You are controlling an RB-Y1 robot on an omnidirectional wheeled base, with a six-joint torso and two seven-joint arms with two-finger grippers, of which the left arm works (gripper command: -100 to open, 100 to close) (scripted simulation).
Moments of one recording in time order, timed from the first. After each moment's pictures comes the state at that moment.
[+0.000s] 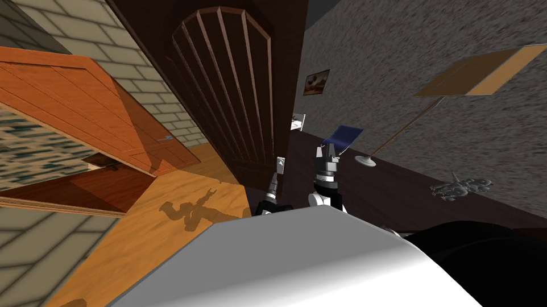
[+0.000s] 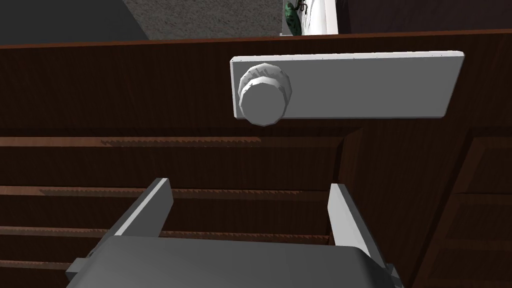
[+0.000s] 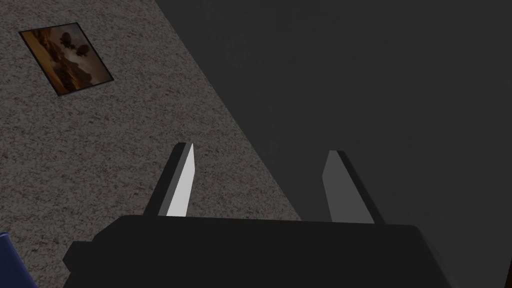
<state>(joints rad) 0.27 0.02 -0.73 -1.47 0.68 -0.42 -0.80</state>
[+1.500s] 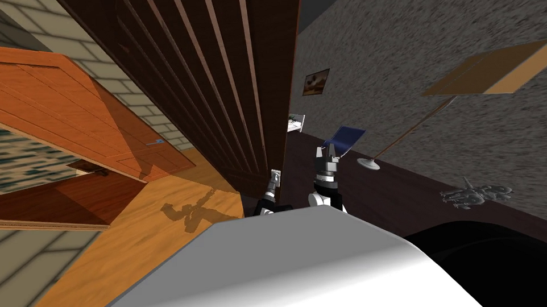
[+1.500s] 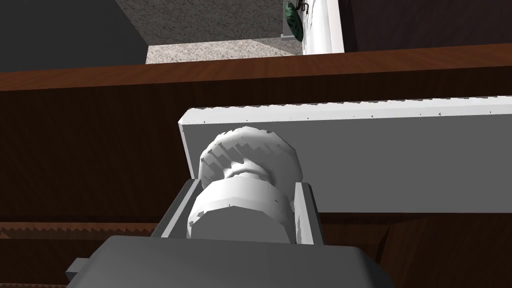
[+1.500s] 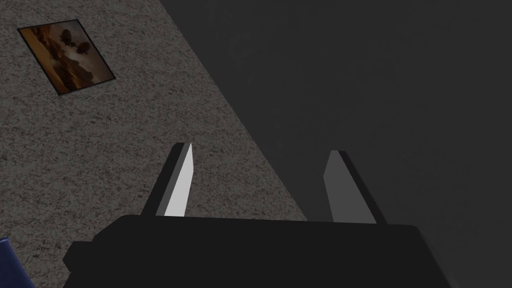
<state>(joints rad) 0.23 0.03 -0.70 -1.44 0.66 -0.42 -0.78</state>
